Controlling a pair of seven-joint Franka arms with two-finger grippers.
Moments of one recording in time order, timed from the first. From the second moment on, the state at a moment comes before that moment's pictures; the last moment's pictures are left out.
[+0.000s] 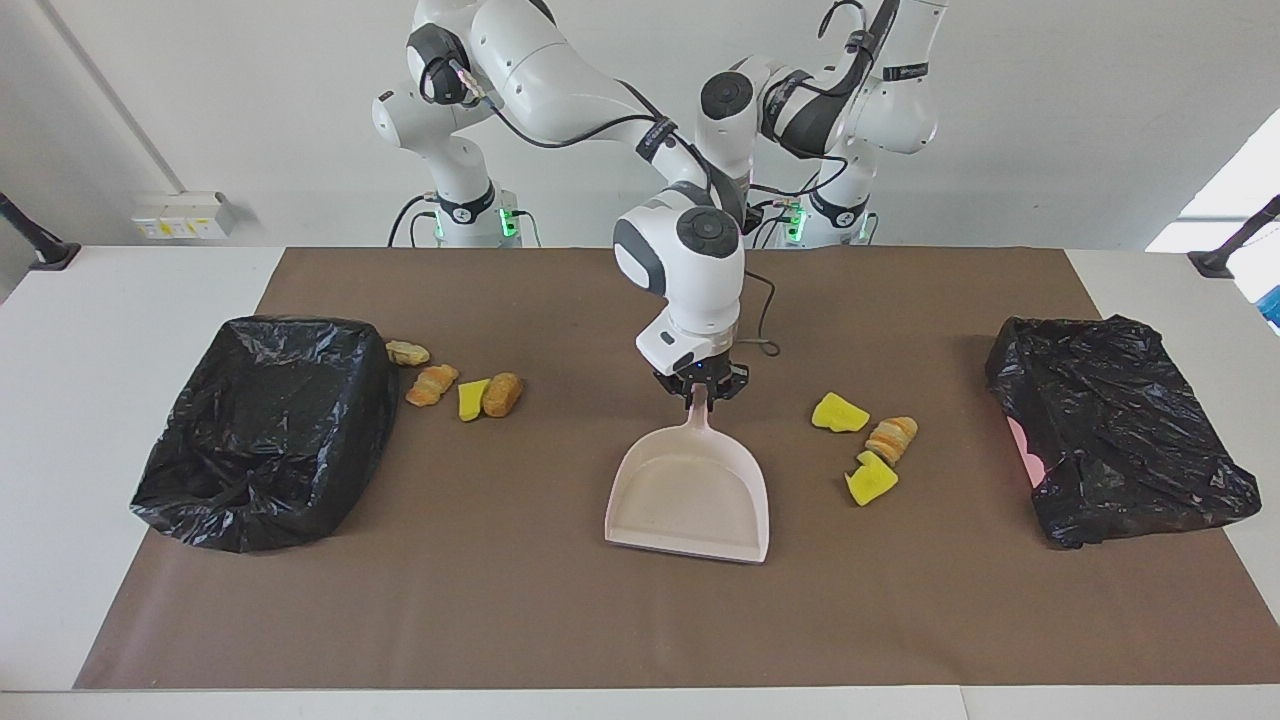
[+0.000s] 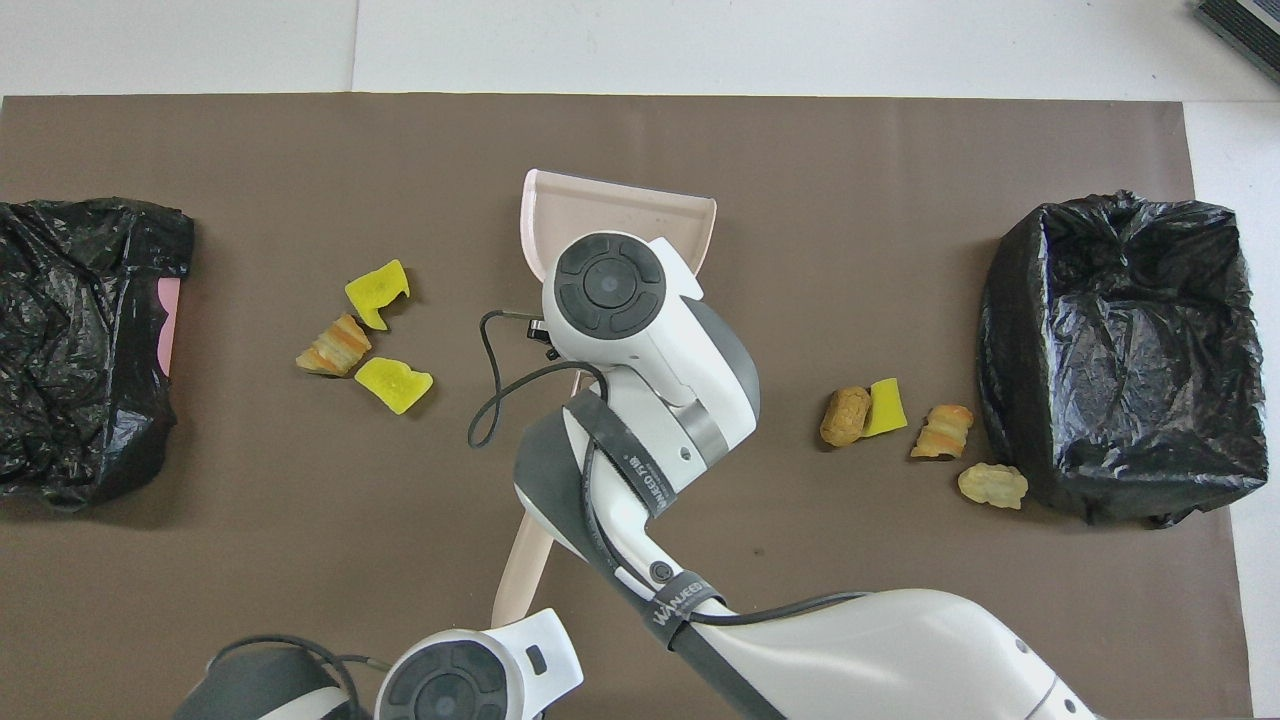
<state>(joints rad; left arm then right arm) -0.61 -0.42 -0.18 -2.49 -0.15 1.76 -0.31 0.58 0.52 0.03 -1.40 0.00 2.02 0.81</state>
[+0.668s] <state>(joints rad) -0.09 -0.45 -0.16 -2.40 -0.14 1.68 -0.14 0.47 0.41 0.03 -1.42 0.03 1.78 0.21</state>
